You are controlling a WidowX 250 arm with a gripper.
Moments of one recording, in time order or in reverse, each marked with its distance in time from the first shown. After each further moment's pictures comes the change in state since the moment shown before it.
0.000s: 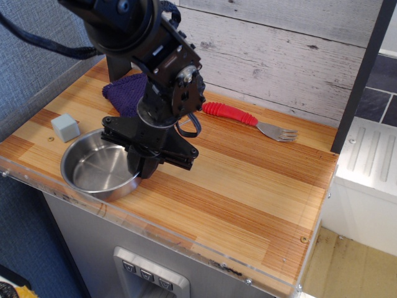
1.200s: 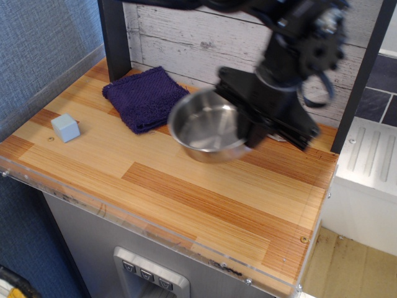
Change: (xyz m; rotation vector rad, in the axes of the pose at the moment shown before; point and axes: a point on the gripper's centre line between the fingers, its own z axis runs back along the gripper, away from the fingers) arm 0.020 -0.107 0.095 -0.125 -0.238 -0.413
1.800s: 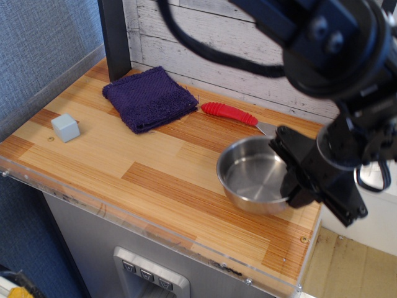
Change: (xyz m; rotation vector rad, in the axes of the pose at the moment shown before) arm -0.015 -0.065 -0.028 -0.013 0.040 -0.229
